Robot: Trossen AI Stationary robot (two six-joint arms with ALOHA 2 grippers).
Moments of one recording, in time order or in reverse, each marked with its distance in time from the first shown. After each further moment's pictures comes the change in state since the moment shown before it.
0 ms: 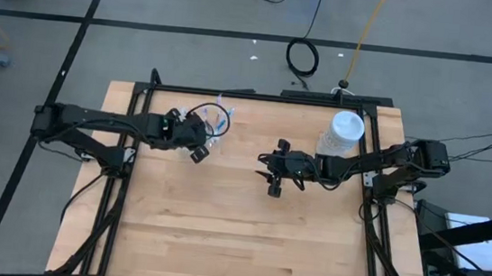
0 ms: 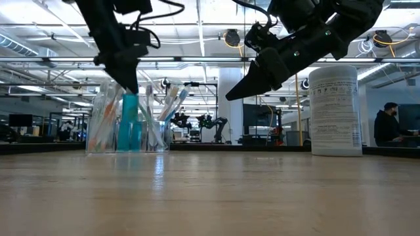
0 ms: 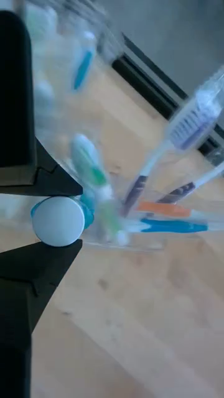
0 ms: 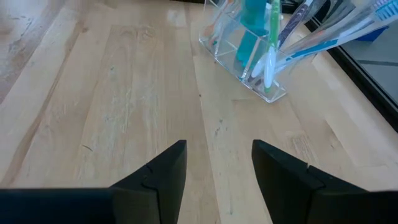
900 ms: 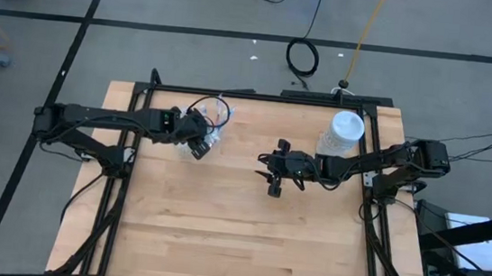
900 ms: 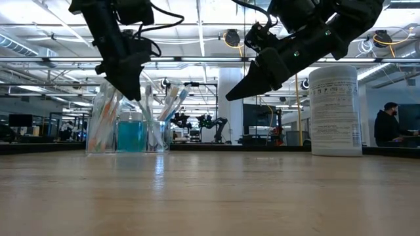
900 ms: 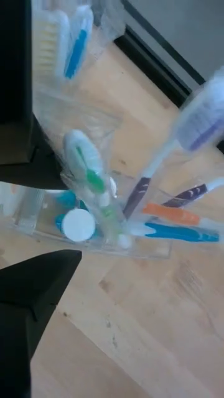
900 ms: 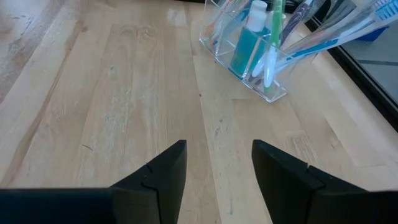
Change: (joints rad) left arm 0.091 0.009 -0.029 0.053 0.105 0.035; right arm 0.000 0.000 0.000 -0.001 0.000 0.000
